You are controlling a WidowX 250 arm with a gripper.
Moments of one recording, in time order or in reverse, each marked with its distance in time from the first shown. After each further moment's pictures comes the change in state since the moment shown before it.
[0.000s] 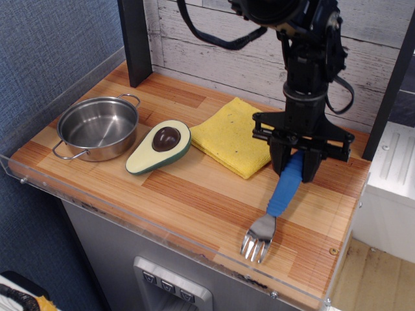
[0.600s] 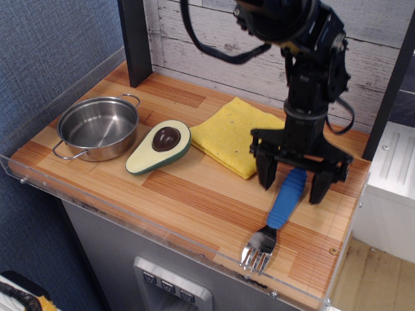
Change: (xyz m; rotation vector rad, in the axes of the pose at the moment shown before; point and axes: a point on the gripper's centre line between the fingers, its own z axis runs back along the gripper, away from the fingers) arm -0.015 -0.004 0.002 0.030 0.007 -0.010
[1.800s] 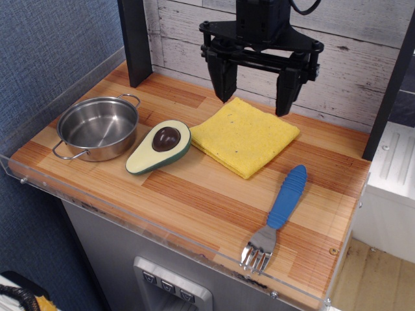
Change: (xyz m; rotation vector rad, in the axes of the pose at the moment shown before) arm -0.013 0.045 0.113 0.012 -0.089 0.024
